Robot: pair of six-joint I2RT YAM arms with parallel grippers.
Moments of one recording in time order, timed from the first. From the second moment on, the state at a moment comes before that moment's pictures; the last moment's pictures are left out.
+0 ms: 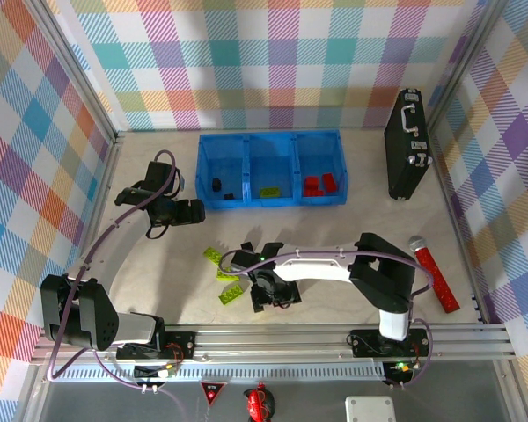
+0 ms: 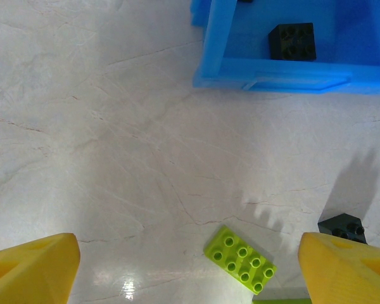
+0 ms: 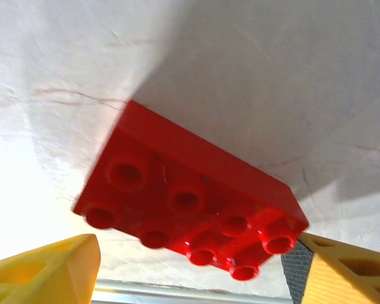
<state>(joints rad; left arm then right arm) -0.17 1.34 1.09 -0.84 0.02 -0.26 1.22 1.86 1.23 -0.97 -0.06 0.97</state>
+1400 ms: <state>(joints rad) -0.17 1.34 1.09 -0.84 0.01 -0.24 1.04 1.73 1.06 -0.95 0.05 0.91</state>
